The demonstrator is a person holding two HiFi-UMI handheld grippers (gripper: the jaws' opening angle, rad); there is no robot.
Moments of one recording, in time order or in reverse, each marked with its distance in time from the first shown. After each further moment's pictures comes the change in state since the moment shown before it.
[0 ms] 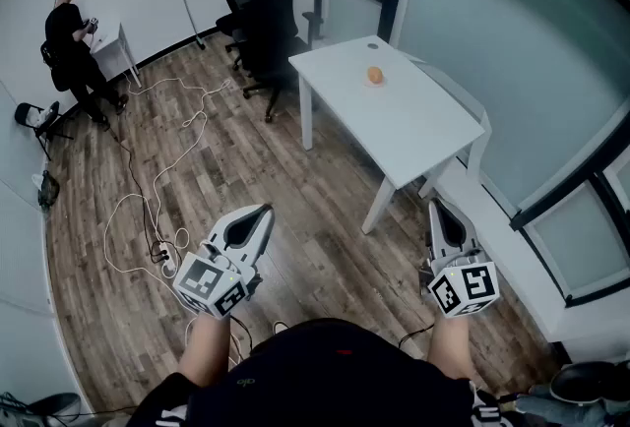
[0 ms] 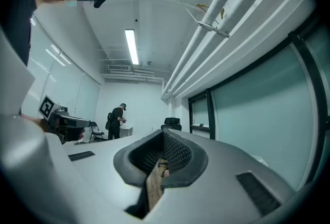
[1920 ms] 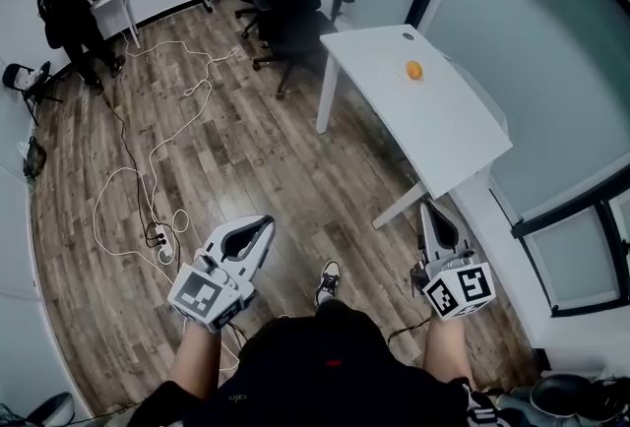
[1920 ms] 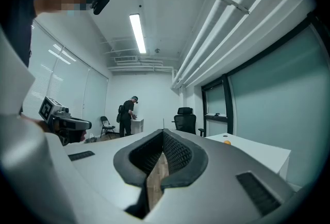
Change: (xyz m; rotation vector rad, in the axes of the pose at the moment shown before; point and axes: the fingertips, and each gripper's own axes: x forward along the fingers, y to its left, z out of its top) left arm -0.048 0.179 -0.045 -0.057 0.073 -0.006; right arm 0.178 0.131 -0.067 0.032 0.108 0.100
